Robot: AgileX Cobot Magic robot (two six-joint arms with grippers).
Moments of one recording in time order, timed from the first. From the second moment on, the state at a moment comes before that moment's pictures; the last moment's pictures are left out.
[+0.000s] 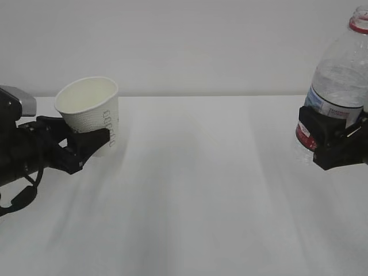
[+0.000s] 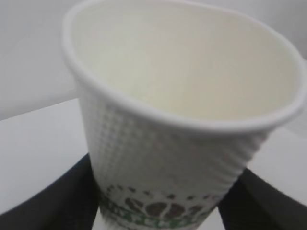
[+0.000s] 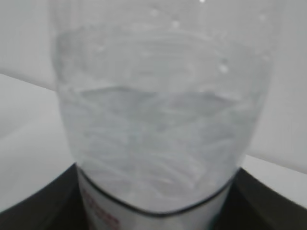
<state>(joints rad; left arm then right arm) -0.12 1.83 -0.51 0.63 -1.10 -0.30 0.17 1.36 -0.30 -0.17 -0.84 -0.07</state>
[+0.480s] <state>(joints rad) -0.12 1.65 -0.46 0.96 -1.11 -0.50 0.17 1.36 -0.30 -0.29 -0.84 0.01</state>
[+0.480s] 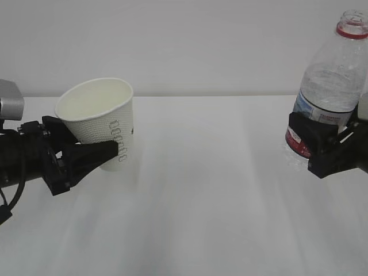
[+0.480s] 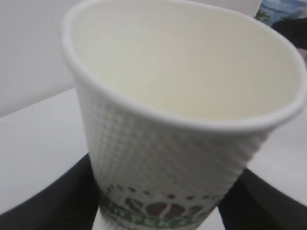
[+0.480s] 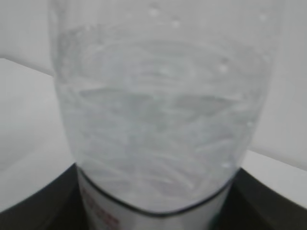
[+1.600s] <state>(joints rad) -0.45 1.63 -0.46 1.08 -1.12 -0.56 0.17 1.36 -0.30 -0.60 -0.83 0.19</state>
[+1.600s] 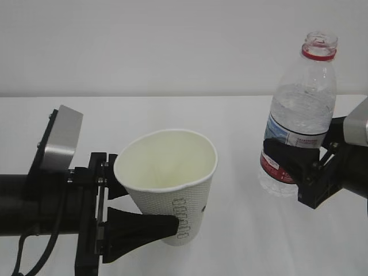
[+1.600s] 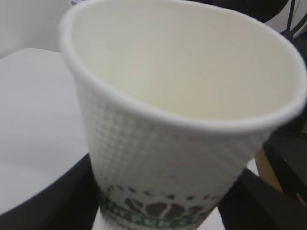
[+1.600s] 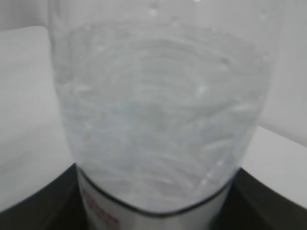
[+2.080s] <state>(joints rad) -0.52 1.63 -0.46 1.05 -1.06 -0.57 0.17 1.36 -0.30 -0.63 -0.83 0.20</state>
